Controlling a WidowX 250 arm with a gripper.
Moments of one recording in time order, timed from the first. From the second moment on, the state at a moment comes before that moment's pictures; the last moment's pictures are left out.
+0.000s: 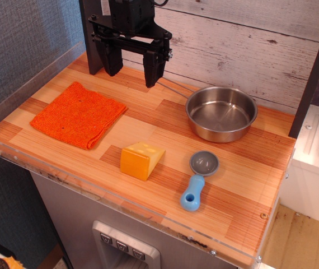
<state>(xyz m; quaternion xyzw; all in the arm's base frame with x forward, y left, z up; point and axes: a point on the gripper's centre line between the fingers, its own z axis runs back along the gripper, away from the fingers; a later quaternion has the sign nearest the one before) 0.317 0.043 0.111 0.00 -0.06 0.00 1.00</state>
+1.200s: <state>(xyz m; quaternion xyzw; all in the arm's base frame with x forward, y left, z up) 0.363 -0.073 0.058 -0.02 -0.02 -0.08 1.00</state>
